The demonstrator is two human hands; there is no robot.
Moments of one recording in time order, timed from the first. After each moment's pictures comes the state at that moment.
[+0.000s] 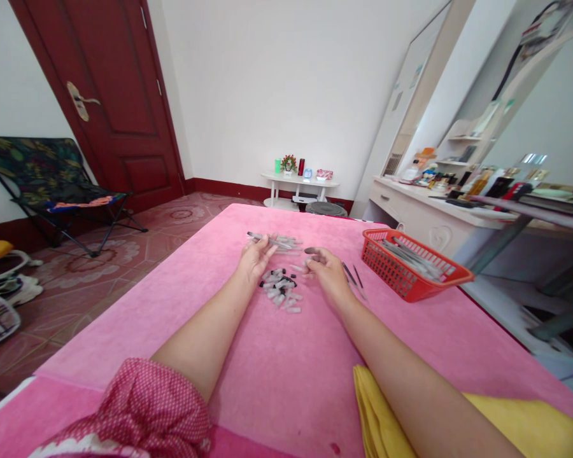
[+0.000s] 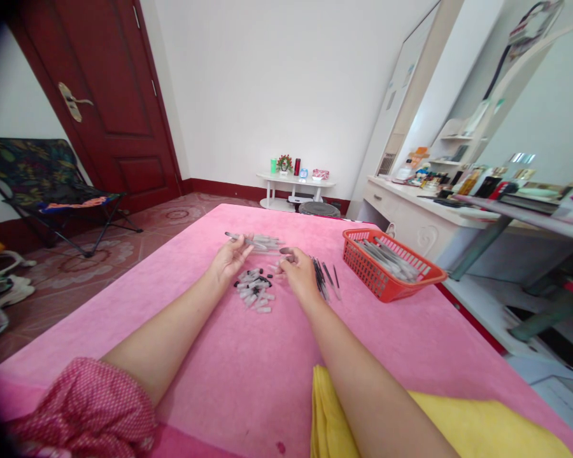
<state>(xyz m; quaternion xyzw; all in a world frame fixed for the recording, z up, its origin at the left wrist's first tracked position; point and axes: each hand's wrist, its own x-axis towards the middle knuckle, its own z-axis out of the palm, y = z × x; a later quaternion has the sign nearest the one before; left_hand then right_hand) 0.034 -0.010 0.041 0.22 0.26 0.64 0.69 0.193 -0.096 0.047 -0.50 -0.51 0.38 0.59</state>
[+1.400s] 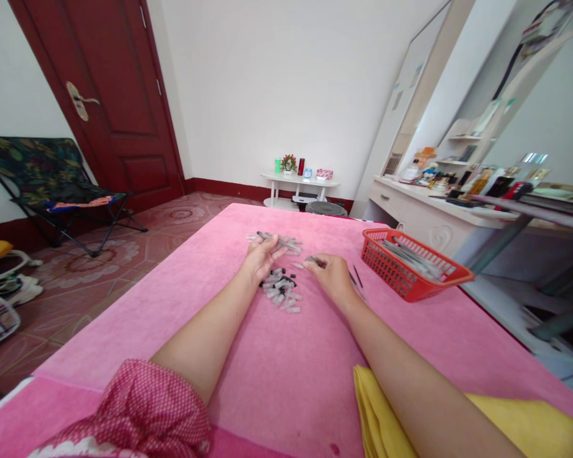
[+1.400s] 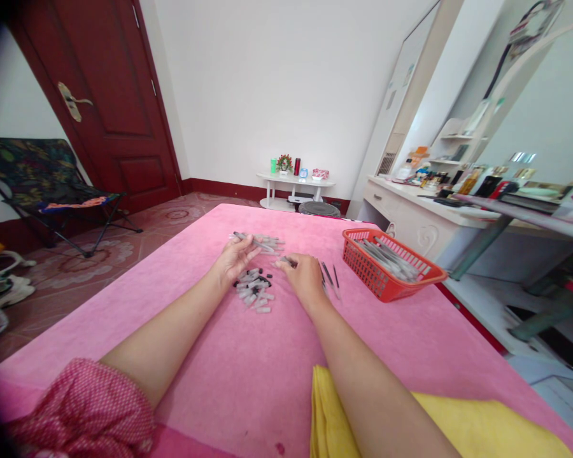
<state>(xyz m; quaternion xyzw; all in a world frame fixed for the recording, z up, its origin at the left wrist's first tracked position) 0.041 -0.021 0.046 0.30 0.23 0.60 0.70 0.212 -0.091 0.041 -0.57 -0.66 0.12 0.47</state>
